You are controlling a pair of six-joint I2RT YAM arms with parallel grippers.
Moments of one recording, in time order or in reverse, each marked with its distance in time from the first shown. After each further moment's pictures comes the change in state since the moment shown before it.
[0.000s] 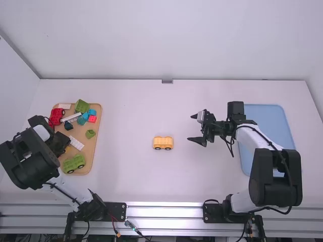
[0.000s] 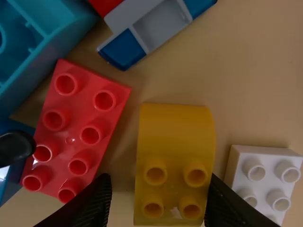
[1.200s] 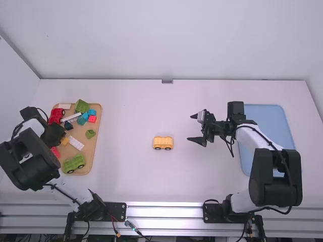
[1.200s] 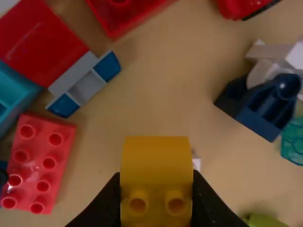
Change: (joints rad) left arm -0.015 -0.024 0.130 -0.077 0.132 0.055; right arm 0.000 0.000 0.000 0.000 -0.017 0.002
